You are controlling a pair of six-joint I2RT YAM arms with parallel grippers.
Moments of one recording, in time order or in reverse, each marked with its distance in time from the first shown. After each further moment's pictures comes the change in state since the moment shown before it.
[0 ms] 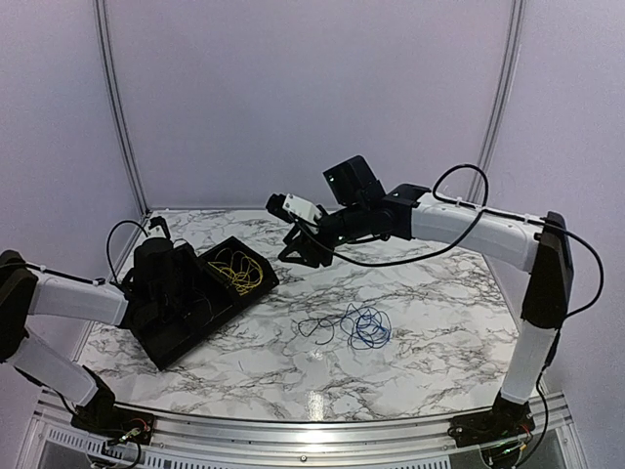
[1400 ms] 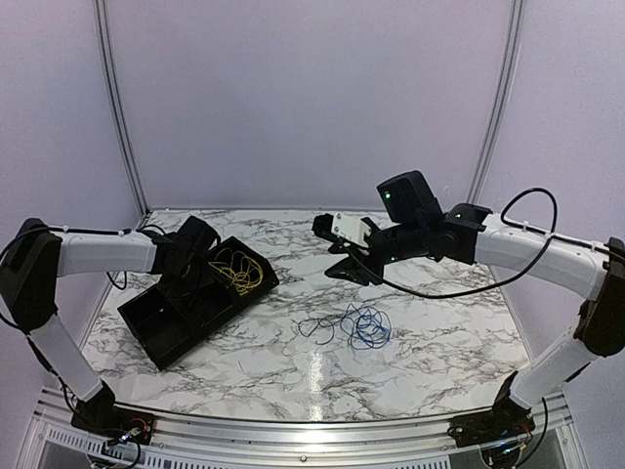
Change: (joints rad) left arm 0.003 0.231 0.492 -1.090 0.116 -0.282; right arm -0.026 -0.381 -0.396 0.014 0.111 -0.167
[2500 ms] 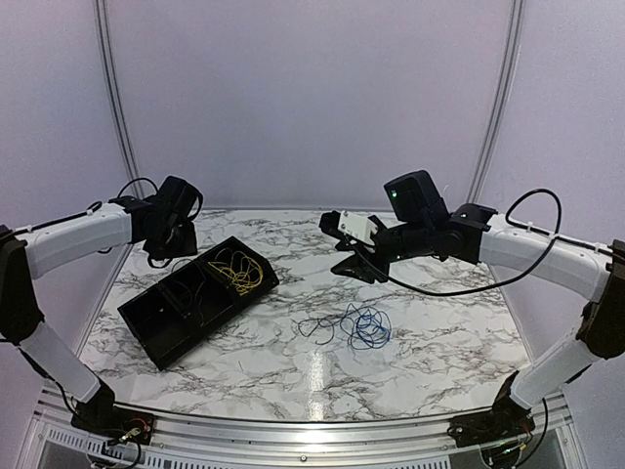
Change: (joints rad) left arm 0.060 -0.117 0.196 -0.172 -0.104 0.292; right arm -0.030 -0.023 -0.023 0.004 0.009 0.000
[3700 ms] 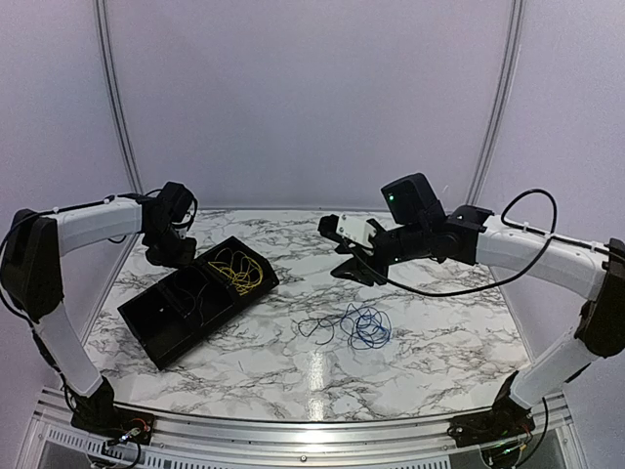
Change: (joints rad) left arm 0.146 0.195 0.091 -0.097 0.269 0.403; right arm 0.000 0.011 -0.007 0.000 0.007 0.003
